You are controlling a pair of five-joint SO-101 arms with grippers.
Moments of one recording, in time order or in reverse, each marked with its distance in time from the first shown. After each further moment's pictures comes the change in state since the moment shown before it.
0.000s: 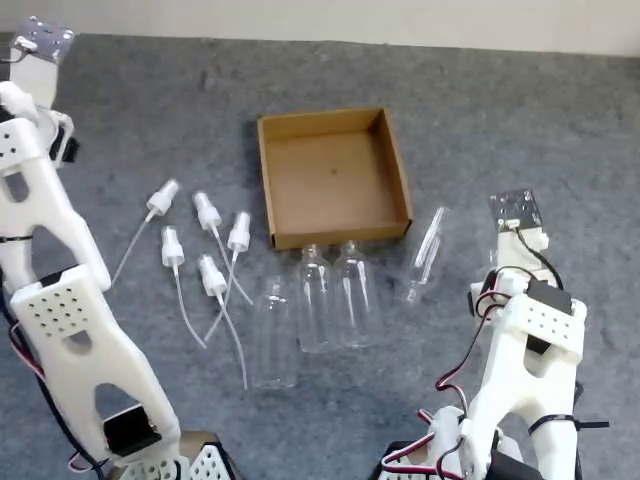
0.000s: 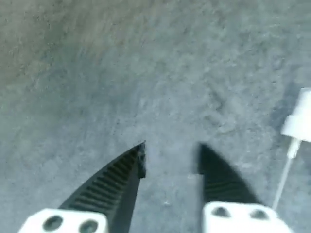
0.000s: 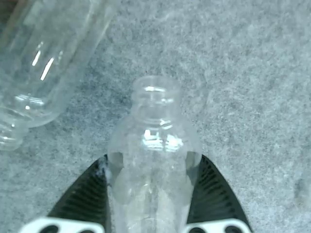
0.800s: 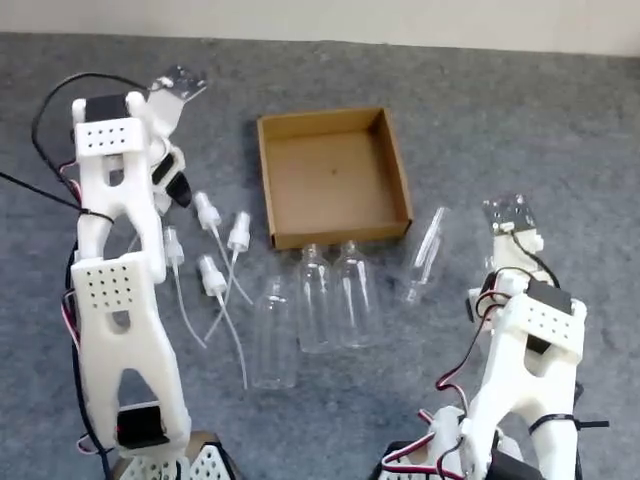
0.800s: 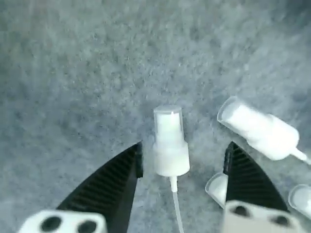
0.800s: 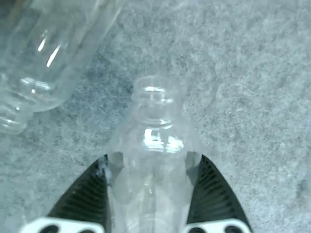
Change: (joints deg) left arm 15.0 10.4 9.0 0.0 -1.2; right arm 0.0 0.2 0.0 2.0 3.1
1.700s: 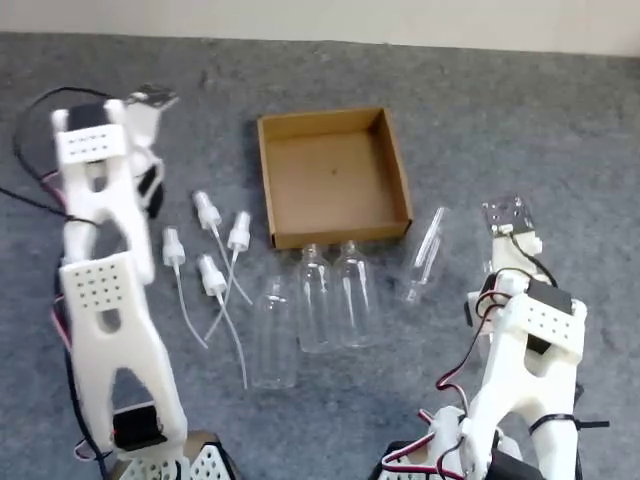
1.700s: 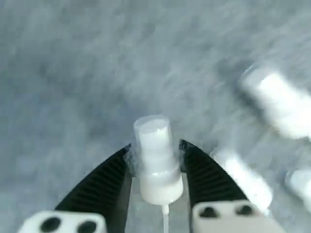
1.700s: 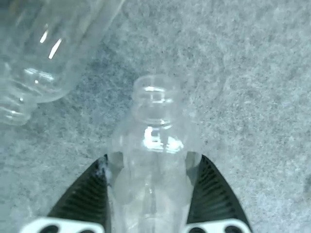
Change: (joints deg) left arm -5.5 2.9 -1.4 6.8 7.5; right arm 0.5 0.2 0.0 2.0 0.0
